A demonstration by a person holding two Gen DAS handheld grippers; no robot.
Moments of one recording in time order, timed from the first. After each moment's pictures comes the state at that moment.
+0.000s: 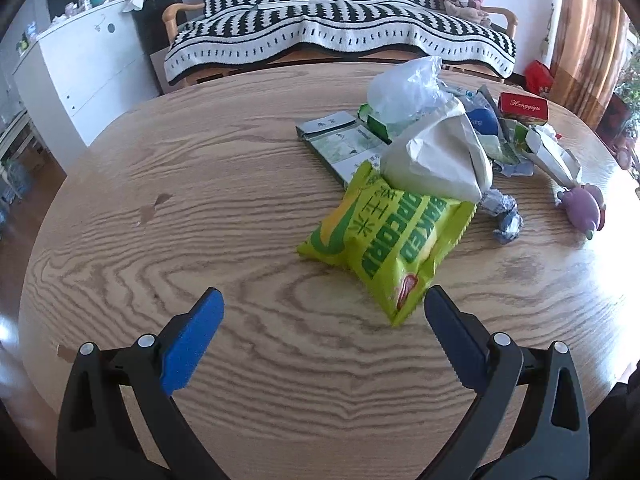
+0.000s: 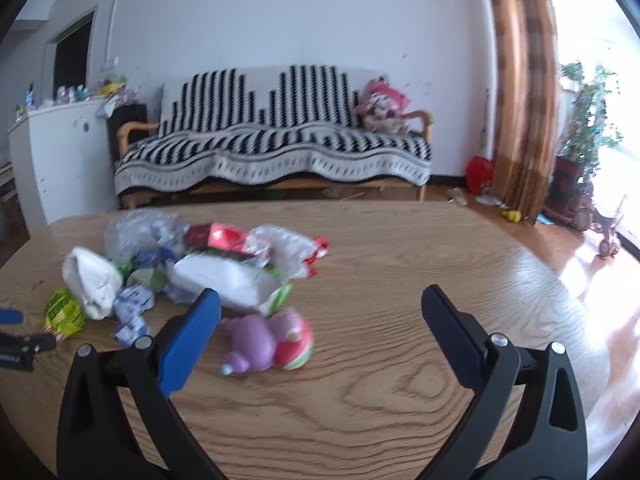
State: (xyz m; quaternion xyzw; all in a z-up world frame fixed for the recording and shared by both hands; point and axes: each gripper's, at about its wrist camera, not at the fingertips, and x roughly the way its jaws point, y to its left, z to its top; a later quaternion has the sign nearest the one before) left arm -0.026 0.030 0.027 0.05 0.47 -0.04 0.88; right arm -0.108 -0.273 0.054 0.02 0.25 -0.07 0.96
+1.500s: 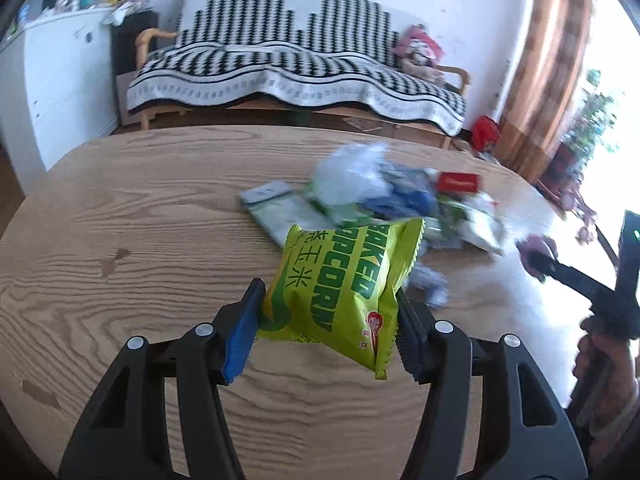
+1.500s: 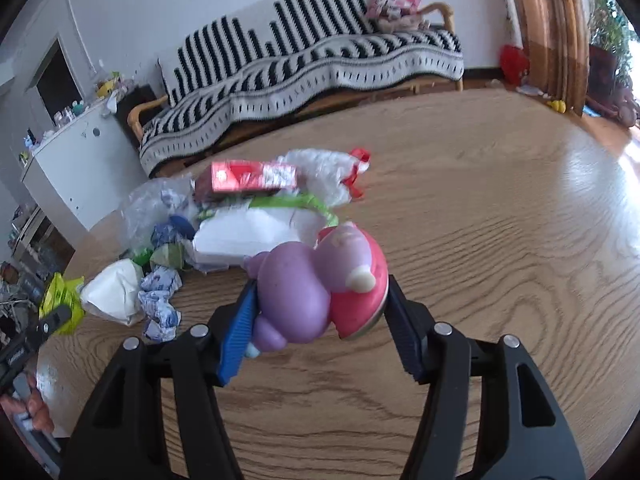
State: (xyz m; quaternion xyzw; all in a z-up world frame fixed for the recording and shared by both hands) left arm -0.035 0.029 0.064 -0.03 0.38 -0.15 0.91; right arm -0.064 -0.308 0.028 0.17 0.36 -0.01 0.92
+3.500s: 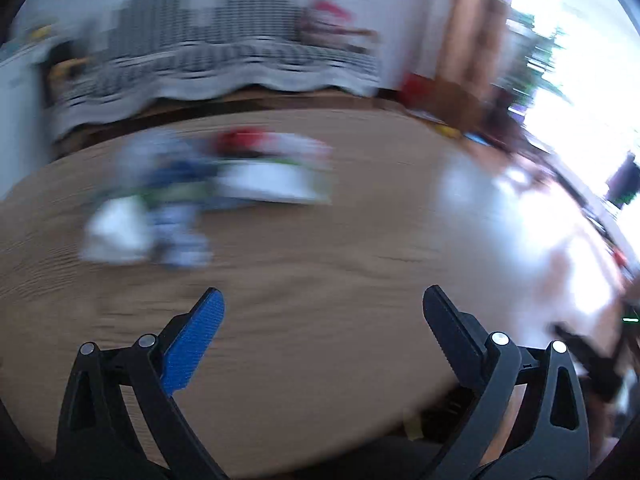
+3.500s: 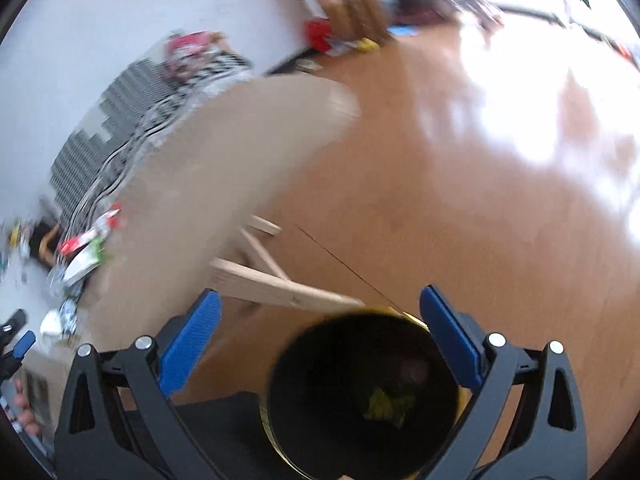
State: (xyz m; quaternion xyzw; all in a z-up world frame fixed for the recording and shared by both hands) left arm -0.107 -0.126 0.071 0.02 0.40 -0.21 0.89; right arm -0.335 -0.496 -0.016 0.31 0.34 -0.23 0.86
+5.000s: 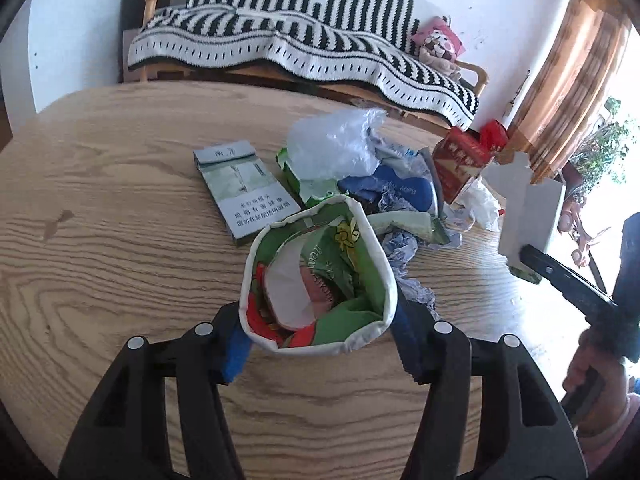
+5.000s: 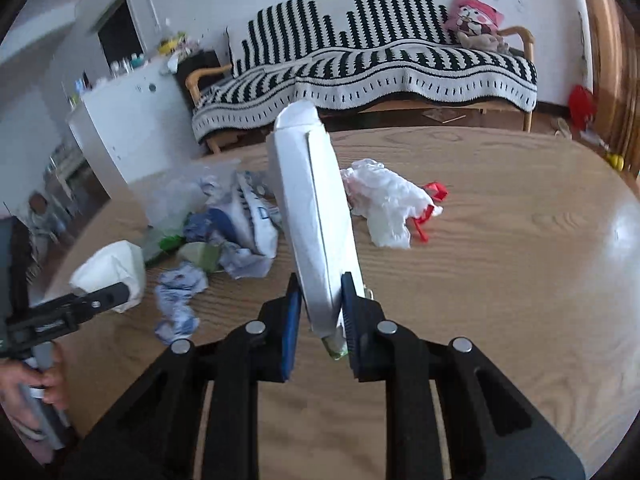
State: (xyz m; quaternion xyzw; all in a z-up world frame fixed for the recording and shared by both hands) left arm 0.009 0.004 0.021 -0.09 0.42 -0.13 0.89; right arm -0.015 -0.293 0.034 0.10 0.37 0.11 0.92
